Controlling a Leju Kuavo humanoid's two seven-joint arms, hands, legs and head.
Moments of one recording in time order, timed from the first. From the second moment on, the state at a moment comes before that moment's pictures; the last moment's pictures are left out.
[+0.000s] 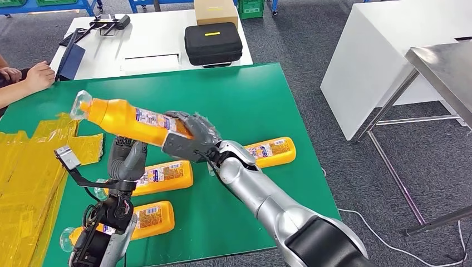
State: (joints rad) left arm -0.30 -0.07 -0.20 -1.22 0.54 -0.28 -0.42; right arm -0.75 0.33 0.55 -0.61 0.58 -0.15 -0.34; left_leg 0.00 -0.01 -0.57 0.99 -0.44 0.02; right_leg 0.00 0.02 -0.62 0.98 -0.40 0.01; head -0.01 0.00
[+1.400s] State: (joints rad) left arm -0.21 -0.07 -0.15 -1.32 0.32 0.02 -0.51; right arm -0.65 0.34 0.79 -0.61 0.61 -0.14 -0.26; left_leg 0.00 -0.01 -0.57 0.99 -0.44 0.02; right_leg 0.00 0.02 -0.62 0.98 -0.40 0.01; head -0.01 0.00
